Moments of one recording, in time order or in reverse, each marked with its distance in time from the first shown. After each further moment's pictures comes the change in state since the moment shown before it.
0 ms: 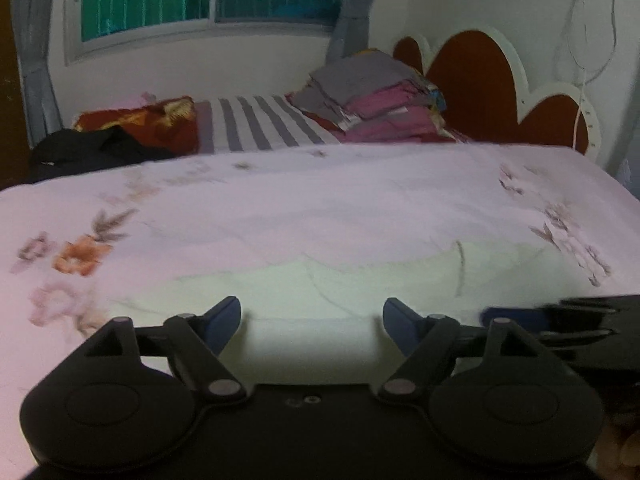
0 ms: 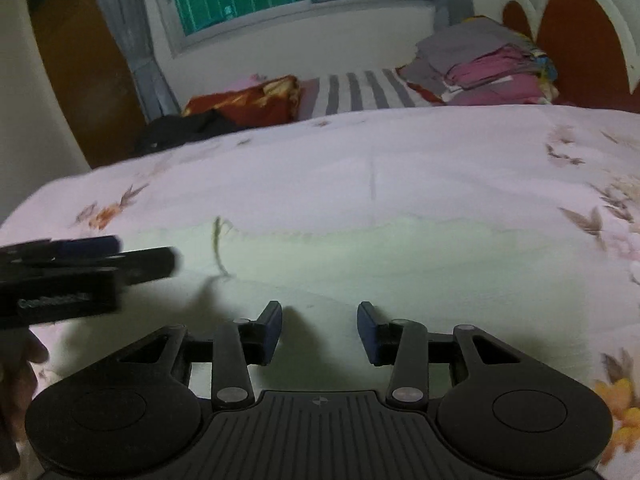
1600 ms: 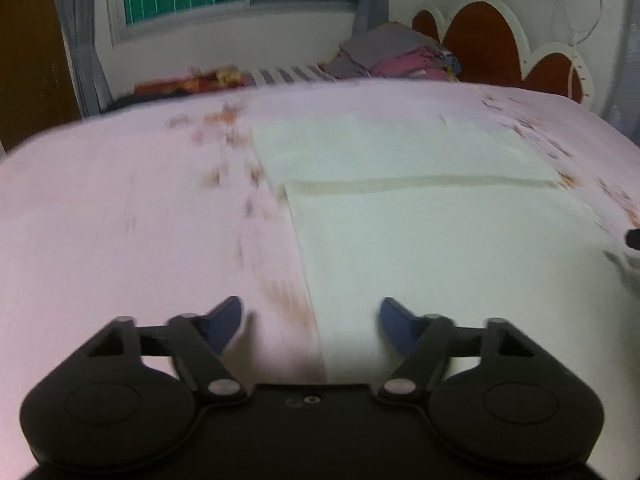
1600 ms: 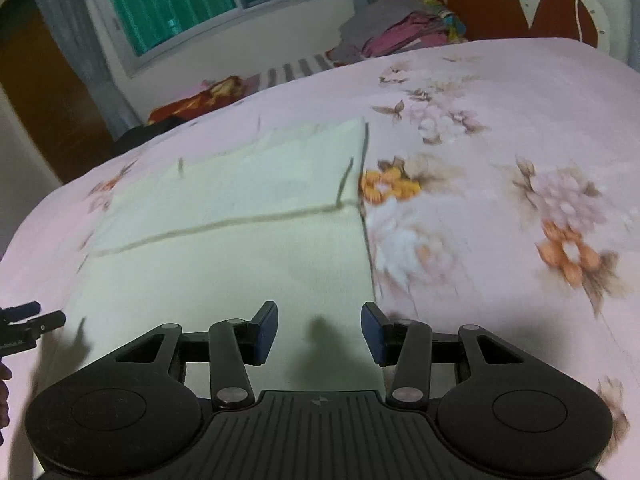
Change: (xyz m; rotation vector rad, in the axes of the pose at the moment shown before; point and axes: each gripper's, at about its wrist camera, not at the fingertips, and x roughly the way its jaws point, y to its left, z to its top) left arm -0.198 0.026 -0.167 -0.003 0.078 0.090; right arm -0.212 -0.077 -0.133 0.182 0.031 -0.040
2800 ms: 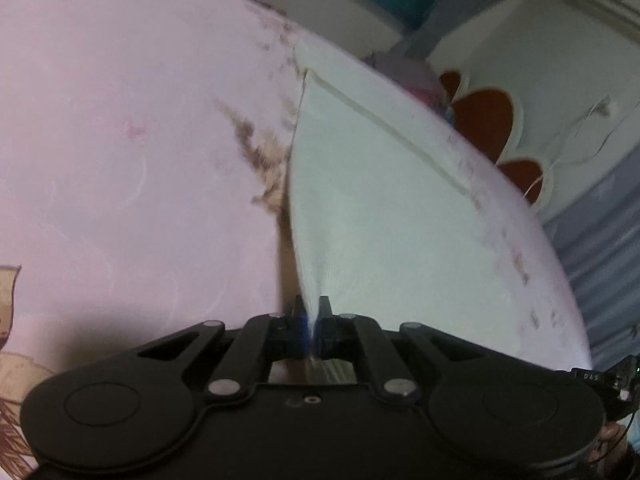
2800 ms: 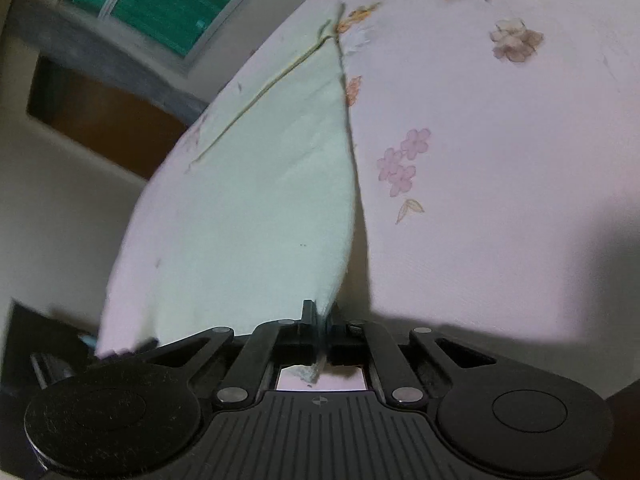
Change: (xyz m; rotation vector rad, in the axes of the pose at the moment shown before) left arm -0.094 0.011 -0.145 -0.541 -0.004 -0.274; right arm -0.099 -0.079 -0.166 0.330 0.155 0.400
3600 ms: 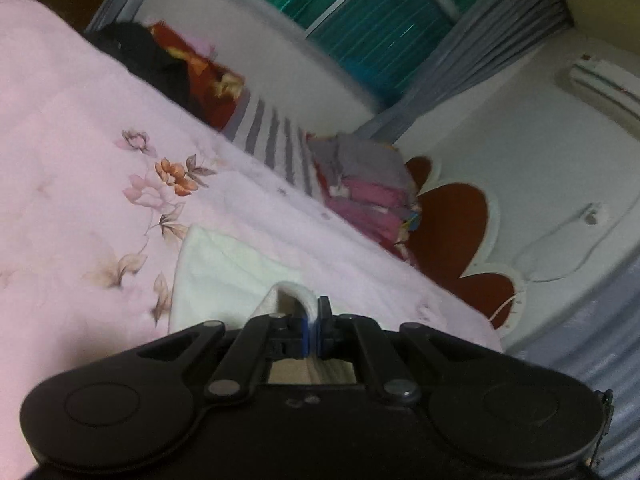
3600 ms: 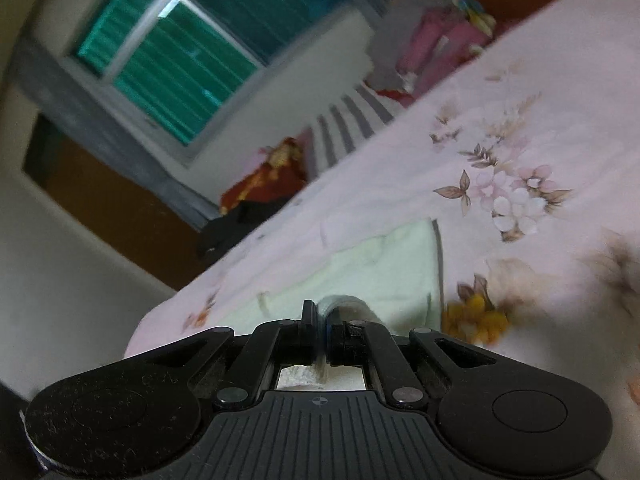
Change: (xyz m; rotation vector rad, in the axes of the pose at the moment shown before) left arm 0.189 -0.045 0.285 -0.071 -0.143 -0.138; right arm 0.123 0.078 0.322 -0.058 -0.228 -0.040
